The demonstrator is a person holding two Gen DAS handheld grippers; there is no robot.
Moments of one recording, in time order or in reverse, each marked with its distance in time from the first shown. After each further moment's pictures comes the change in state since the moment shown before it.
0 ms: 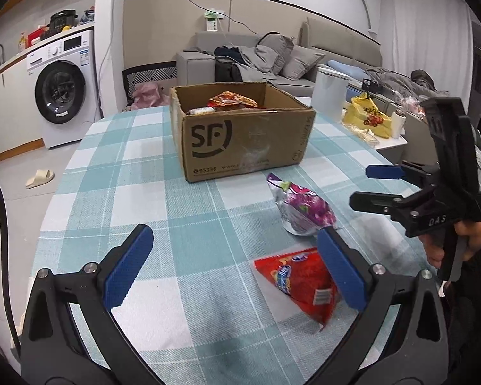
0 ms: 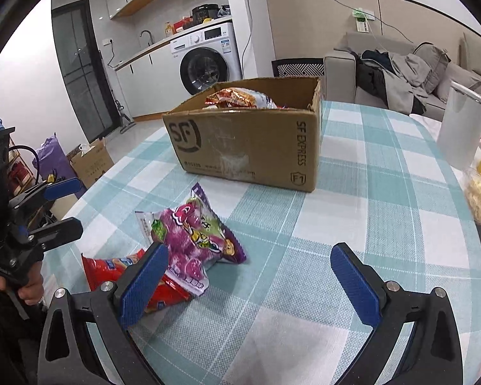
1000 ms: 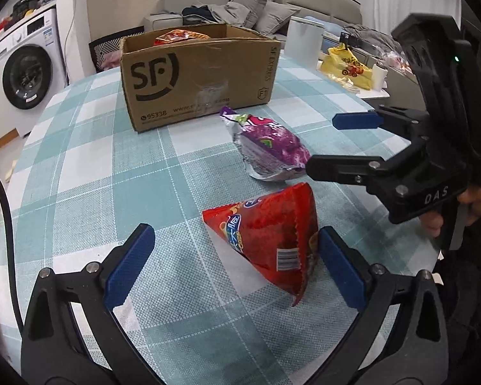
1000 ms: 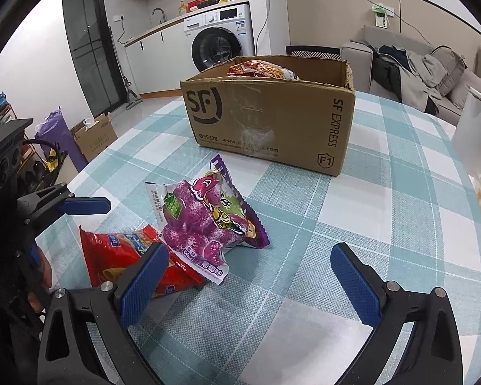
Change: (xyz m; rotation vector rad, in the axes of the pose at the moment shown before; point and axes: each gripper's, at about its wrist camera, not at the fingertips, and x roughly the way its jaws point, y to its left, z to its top) left arm 0.049 -0.030 -0.030 0.068 0.197 -0.082; right arm 0.025 0.021 -0.007 -0.073 0.078 0.008
